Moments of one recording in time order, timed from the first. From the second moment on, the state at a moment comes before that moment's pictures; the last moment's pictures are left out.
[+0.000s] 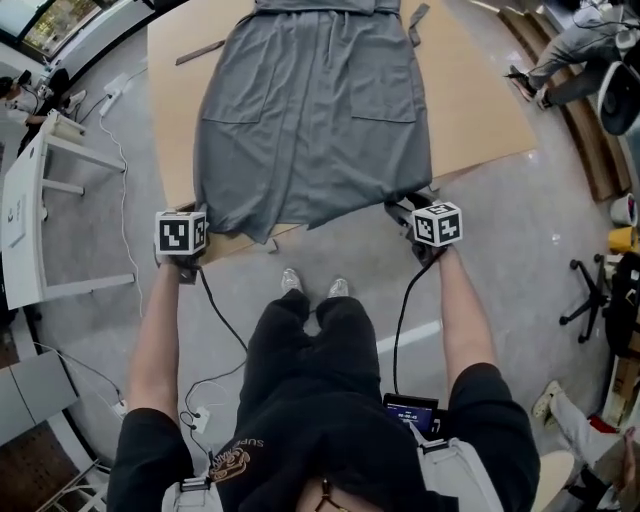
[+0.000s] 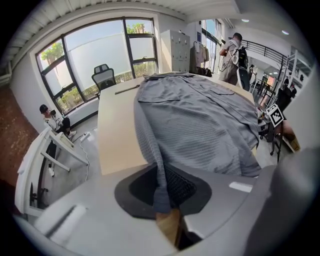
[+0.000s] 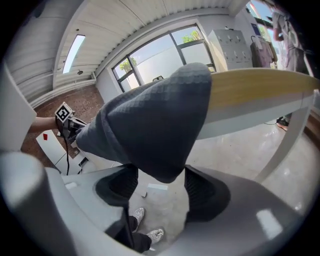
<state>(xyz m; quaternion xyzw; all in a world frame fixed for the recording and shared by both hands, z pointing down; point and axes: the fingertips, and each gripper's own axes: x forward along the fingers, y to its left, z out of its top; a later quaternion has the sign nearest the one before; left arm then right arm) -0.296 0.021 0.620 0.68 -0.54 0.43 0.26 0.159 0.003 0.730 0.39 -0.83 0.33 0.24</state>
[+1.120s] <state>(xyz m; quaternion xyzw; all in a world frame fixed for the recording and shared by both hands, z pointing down) -0.245 -0.050 0.497 0.74 -0.54 0.32 0.24 0.124 -0.025 0.505 0.30 -0.91 0.23 0.18</state>
